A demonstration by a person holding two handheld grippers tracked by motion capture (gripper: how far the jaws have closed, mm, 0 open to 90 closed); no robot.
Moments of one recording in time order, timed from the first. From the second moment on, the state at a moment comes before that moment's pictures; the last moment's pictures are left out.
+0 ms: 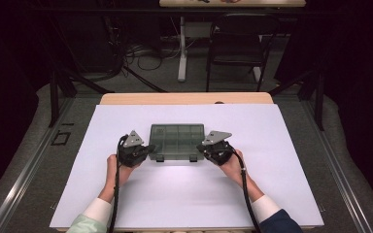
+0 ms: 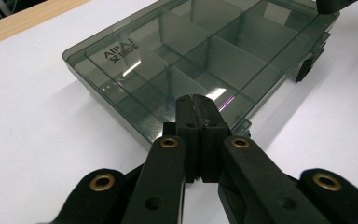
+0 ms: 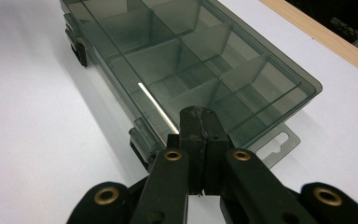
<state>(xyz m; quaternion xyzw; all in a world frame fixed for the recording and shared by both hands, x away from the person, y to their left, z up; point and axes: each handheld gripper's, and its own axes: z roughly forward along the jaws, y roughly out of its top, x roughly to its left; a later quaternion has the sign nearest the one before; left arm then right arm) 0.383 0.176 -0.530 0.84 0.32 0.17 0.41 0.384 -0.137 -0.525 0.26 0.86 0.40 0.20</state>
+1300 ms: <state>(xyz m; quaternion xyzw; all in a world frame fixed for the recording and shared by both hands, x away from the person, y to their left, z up) 0.379 0.175 -0.523 0.84 0.32 0.18 0.40 0.386 -0.135 -0.524 0.27 0.85 0.40 0.21</state>
